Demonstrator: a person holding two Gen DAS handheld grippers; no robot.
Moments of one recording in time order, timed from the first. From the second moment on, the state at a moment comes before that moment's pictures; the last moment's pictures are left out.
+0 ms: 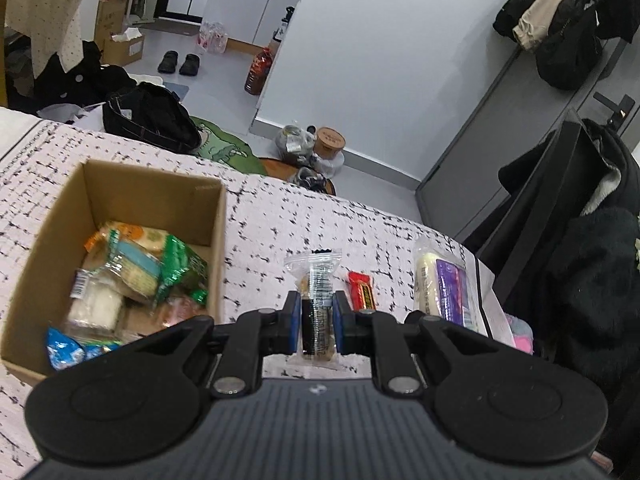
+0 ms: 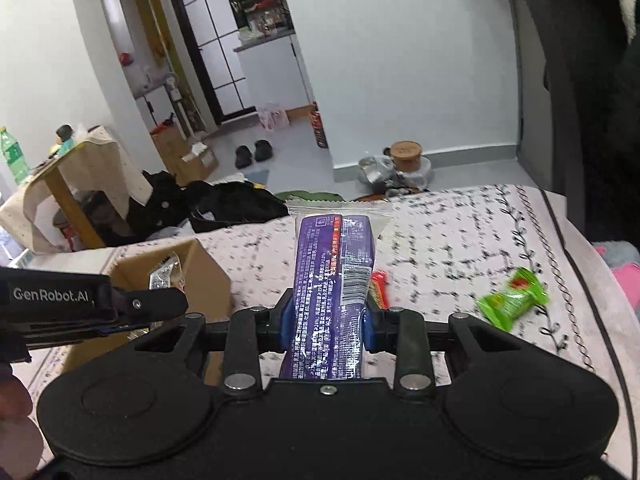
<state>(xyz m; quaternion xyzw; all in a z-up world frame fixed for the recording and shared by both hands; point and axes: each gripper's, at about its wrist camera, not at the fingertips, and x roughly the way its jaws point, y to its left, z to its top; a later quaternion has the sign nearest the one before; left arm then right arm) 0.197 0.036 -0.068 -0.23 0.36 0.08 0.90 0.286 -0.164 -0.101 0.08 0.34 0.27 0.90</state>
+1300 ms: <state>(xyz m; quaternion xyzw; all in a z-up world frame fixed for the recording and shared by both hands) 0.170 0.134 -0.084 -0.23 0.37 0.20 0.88 0.272 -0.089 -0.096 0.07 0.34 0.37 0.86</state>
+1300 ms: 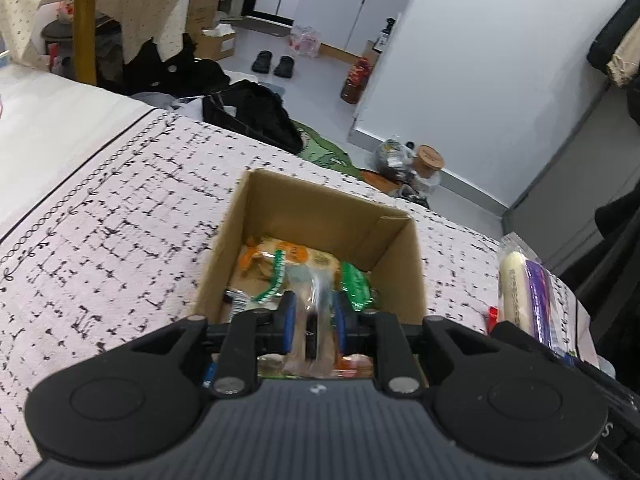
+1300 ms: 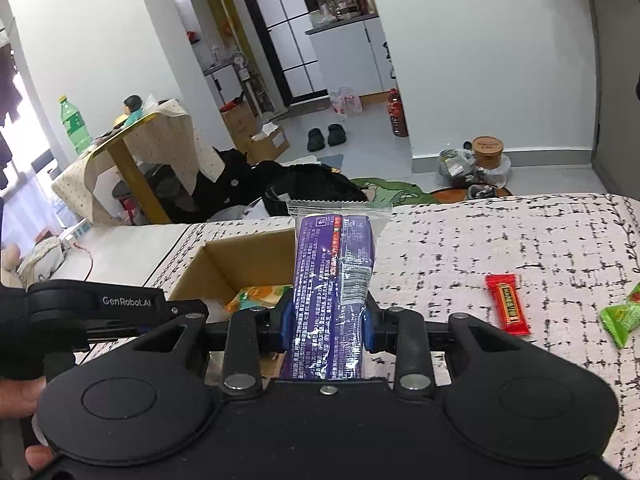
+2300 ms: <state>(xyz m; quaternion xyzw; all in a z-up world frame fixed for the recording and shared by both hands) 0.157 0.148 -0.072 -0.24 0.36 0.22 0.87 0.273 -0.086 -0.097 0.07 0.36 0.38 0.85</state>
